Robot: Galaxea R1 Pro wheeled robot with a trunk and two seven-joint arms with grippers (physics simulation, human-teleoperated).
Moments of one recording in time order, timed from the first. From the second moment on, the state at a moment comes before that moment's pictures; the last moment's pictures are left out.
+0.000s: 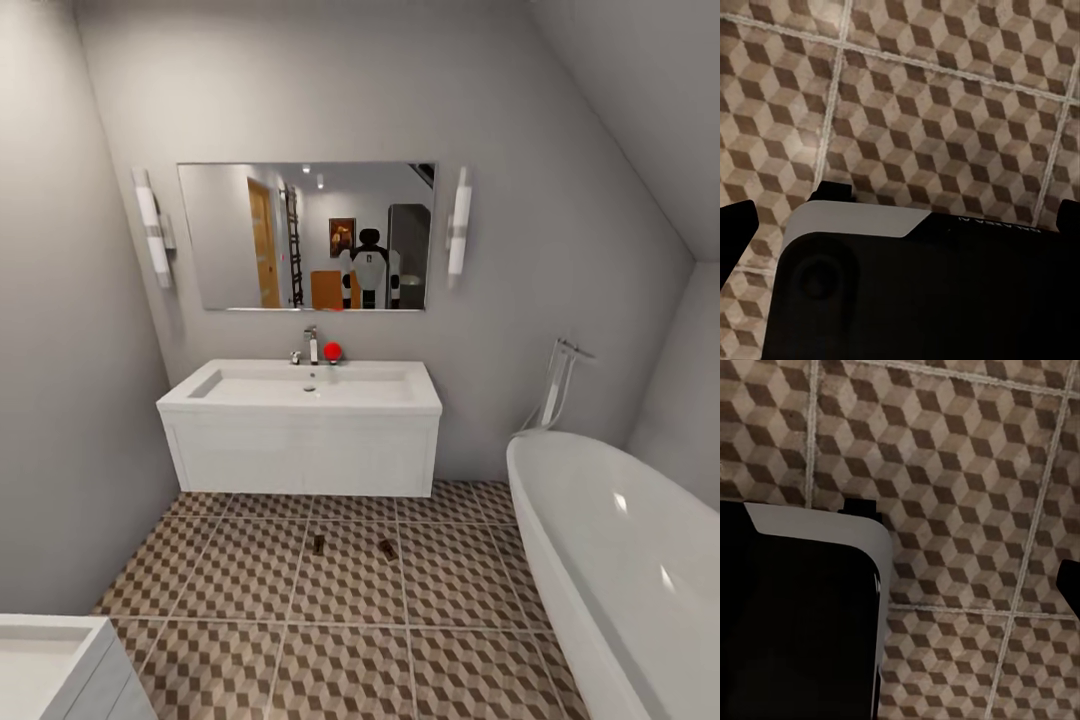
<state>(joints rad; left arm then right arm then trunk) -0.18 -0.06 -0.61 -0.01 0.80 -0.16 0.00 -0.19 -0.06 0.15 0.03 -0.03 -0.04 -0.02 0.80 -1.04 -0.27</state>
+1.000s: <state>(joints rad) -0.18 -0.06 -0.61 -0.01 0.79 -0.16 -0.01 -0.19 -0.06 0.15 0.03 -0.03 -0.04 -0.02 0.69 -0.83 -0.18</state>
